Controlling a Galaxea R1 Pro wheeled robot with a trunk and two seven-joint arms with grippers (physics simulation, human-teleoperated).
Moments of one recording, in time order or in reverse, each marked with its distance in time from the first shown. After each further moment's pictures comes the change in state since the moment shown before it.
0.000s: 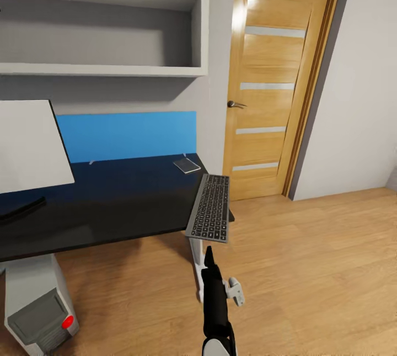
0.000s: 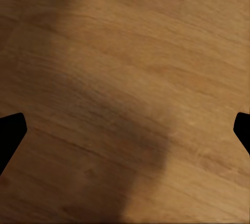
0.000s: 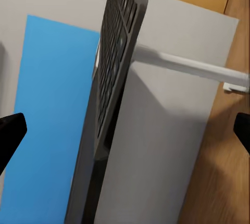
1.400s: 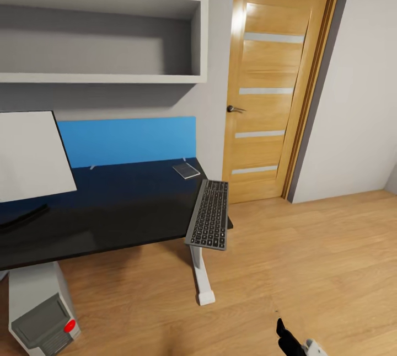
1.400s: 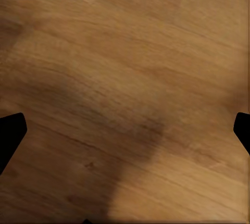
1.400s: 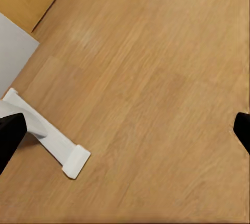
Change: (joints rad) left arm 0.000 -0.003 -0.004 0.000 0.000 0.007 0.003; right arm 0.000 -0.309 -0.157 0.597 0.009 0.202 0.009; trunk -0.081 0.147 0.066
